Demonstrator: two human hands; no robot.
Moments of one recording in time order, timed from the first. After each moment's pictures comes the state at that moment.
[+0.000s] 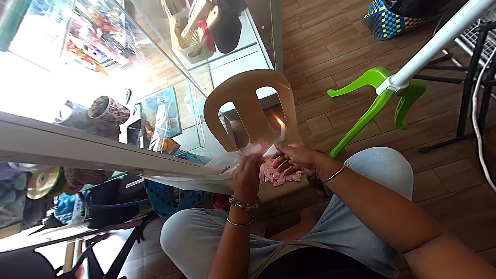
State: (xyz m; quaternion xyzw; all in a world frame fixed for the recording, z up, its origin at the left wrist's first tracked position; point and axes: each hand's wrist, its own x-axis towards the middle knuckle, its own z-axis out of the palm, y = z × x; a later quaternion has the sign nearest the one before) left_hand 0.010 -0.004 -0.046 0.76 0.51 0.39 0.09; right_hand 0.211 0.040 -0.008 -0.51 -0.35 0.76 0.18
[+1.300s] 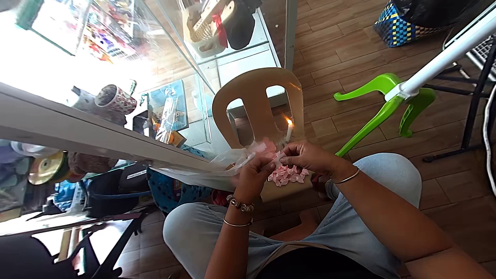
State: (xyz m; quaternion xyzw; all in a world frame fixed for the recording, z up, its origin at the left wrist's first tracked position) left_hand 0.005 -0.005 -0.016 0.54 0.54 0.35 0.54; right_hand 0.220 0.038 -0.005 -0.43 -0.53 0.69 0.23
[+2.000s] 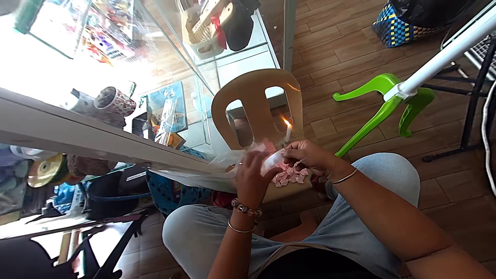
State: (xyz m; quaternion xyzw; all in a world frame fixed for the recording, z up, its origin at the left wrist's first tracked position) left_hand 0.011 -0.011 -0.019 0.73 0.58 0.31 0.19; right_hand 0.213 0.040 0.003 -0.52 -0.38 0.73 0.24
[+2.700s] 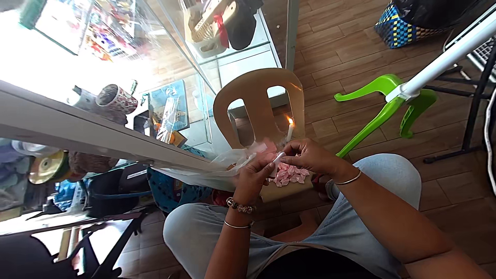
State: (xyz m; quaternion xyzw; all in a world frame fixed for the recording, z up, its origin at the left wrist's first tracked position) left_hand 0.013 -0.008 -0.001 0.40 0.58 0.36 0.61; right_hand 0.221 0.038 -0.004 -0.42 -0.62 0.60 0.28
